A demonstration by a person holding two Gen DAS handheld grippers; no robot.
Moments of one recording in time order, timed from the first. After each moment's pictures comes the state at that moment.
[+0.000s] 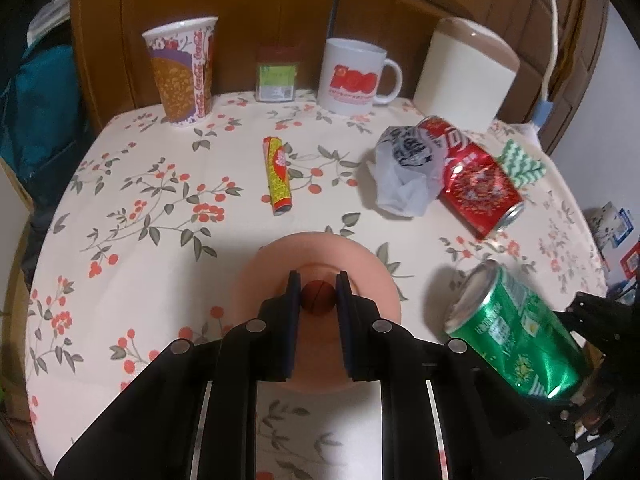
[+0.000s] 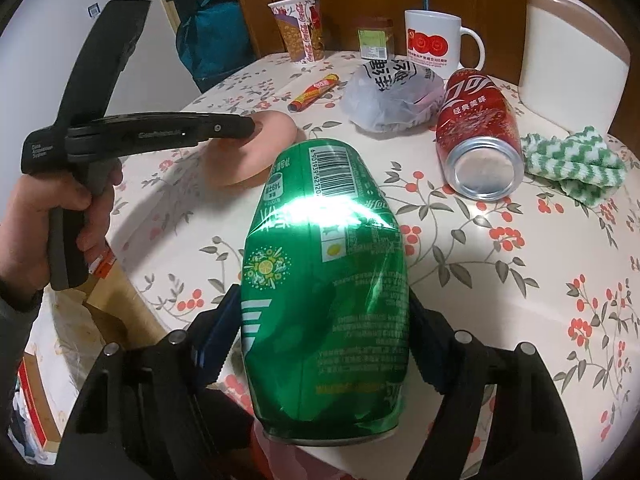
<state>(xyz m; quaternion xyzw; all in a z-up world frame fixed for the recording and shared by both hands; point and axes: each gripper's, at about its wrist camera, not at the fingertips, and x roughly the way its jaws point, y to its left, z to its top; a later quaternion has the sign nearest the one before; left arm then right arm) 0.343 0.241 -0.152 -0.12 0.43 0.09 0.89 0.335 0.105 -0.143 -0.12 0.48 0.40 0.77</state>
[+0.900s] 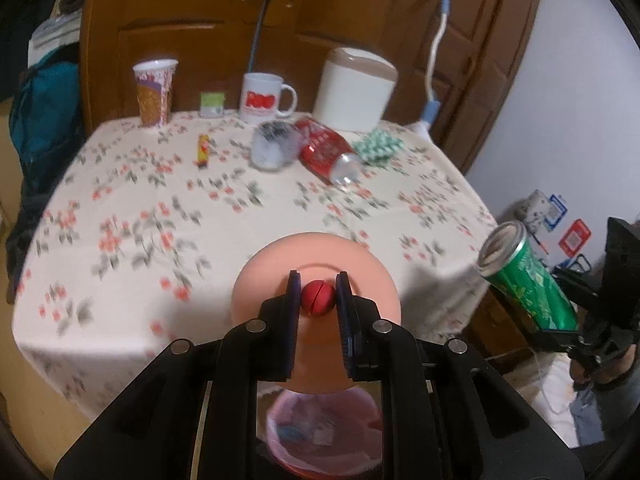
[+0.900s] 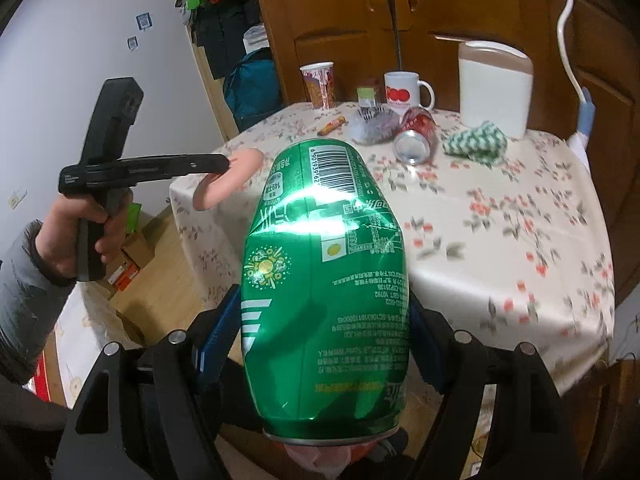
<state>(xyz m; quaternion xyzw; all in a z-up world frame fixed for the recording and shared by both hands) 0.191 0.124 -0.107 -0.14 0.36 0.01 0.92 0.182 -0.050 -0.067 -0.09 0.41 0.42 0.81</state>
